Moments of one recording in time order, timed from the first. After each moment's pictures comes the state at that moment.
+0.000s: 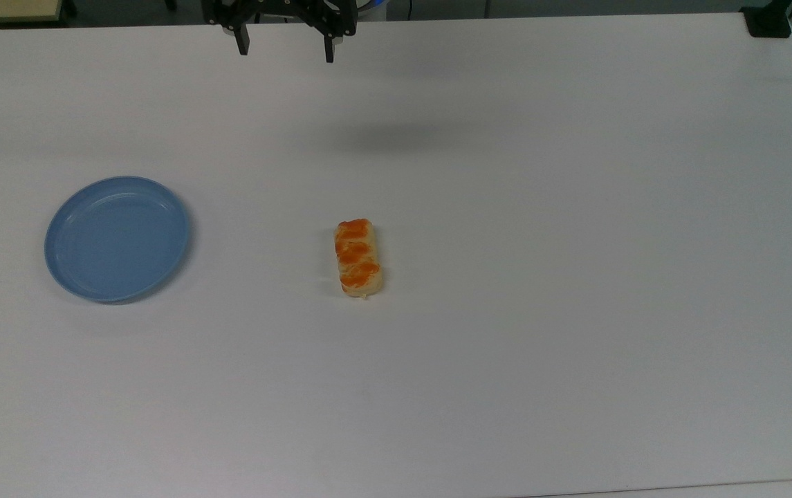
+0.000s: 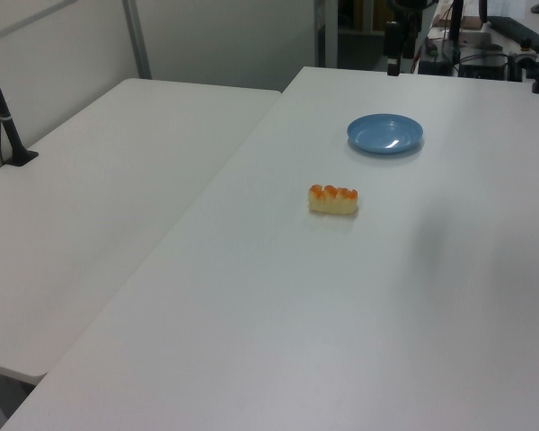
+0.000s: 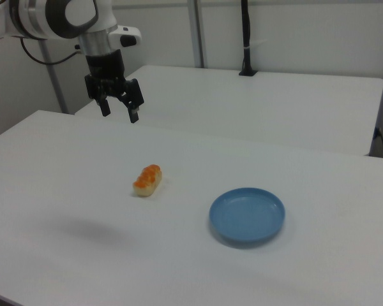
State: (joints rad) arm 0.01 0.07 -0.02 -1.54 -0.02 1.62 0.06
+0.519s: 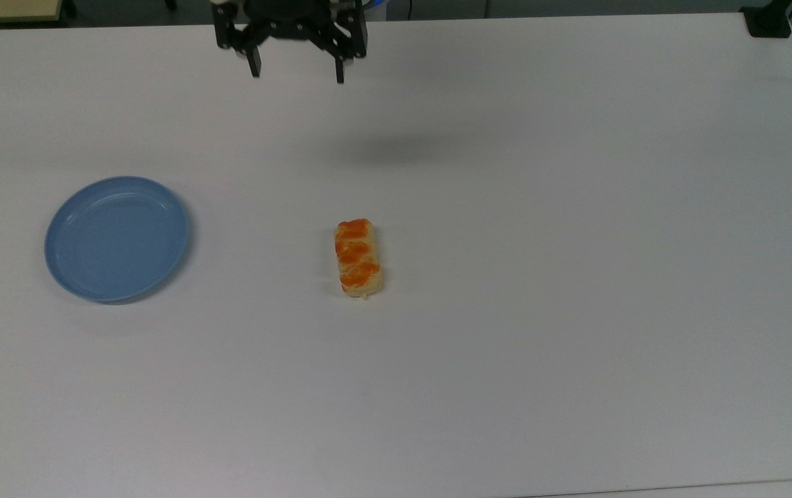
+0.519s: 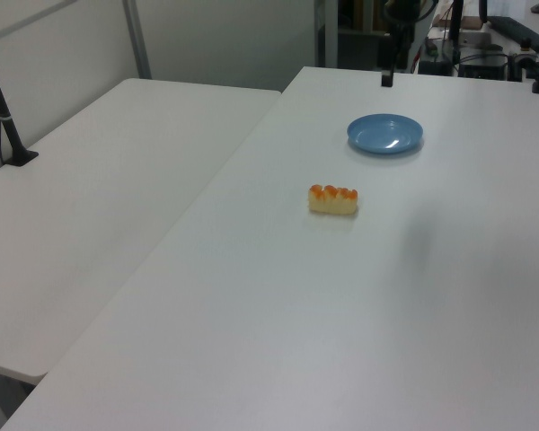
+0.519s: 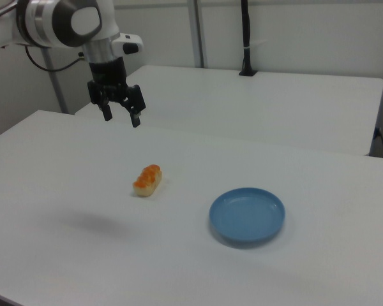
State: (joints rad) arm 0.02 0.11 0.00 -1.56 -0.02 1.68 0.06
